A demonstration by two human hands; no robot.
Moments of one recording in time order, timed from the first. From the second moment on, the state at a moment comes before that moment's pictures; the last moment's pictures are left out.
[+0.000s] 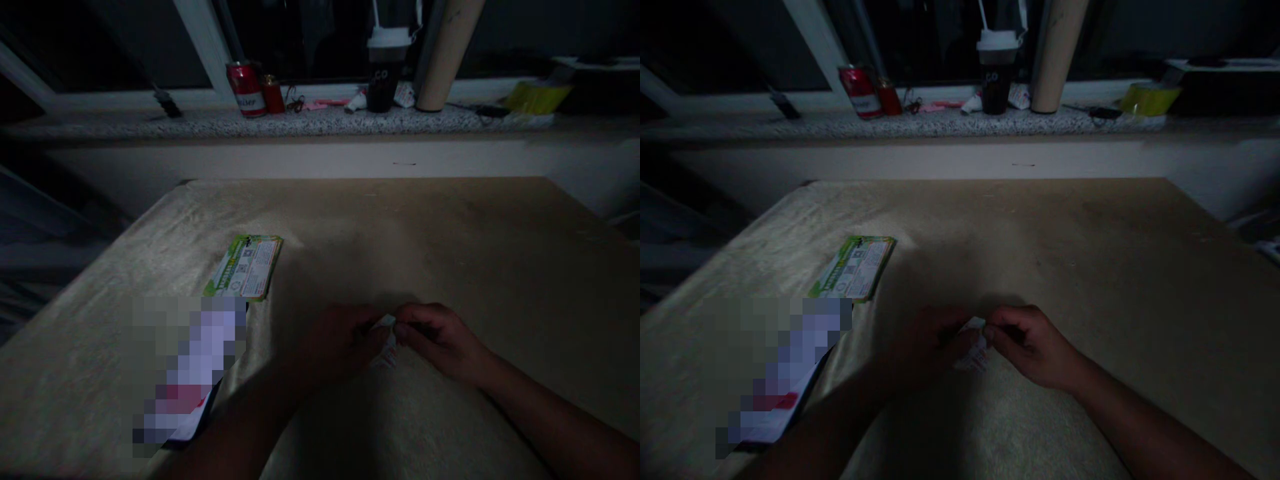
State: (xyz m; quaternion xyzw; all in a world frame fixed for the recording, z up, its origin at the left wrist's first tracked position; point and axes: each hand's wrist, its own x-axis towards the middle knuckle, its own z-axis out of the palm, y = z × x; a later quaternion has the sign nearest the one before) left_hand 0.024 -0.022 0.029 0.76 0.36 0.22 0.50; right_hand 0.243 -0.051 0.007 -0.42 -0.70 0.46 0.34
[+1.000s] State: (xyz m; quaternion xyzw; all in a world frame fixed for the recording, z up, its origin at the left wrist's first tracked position) left_hand 0.032 -0.030 0.022 0.67 0.37 0.20 0.62; right_hand 0.236 -0.058 0.005 -0.45 -0.70 0.44 0.33
